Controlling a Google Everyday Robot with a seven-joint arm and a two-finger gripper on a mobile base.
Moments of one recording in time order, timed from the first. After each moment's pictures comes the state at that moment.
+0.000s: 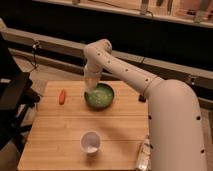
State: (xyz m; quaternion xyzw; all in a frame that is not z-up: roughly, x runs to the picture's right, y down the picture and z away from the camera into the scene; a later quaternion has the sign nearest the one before) arm -0.074 -0.035 0.844 -0.17 -0.24 -0.46 0.84
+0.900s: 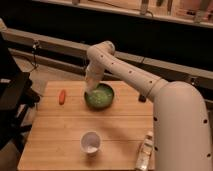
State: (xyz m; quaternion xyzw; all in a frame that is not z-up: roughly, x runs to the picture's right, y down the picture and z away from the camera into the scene) arm -0.066 -0.033 0.843 -0.16 -0.24 -0.42 0.86
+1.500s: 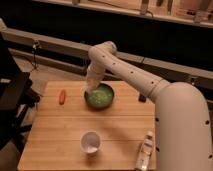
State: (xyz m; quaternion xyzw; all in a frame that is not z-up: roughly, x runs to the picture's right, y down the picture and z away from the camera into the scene) arm -0.060 -0.033 0.845 -0.16 -0.24 -0.40 0.87
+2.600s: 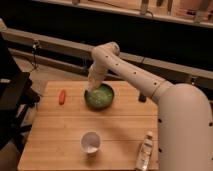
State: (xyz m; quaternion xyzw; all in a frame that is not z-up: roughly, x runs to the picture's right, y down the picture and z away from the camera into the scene) arm -0.051 -0.035 0.847 -0.16 -0.24 -0.37 0.88
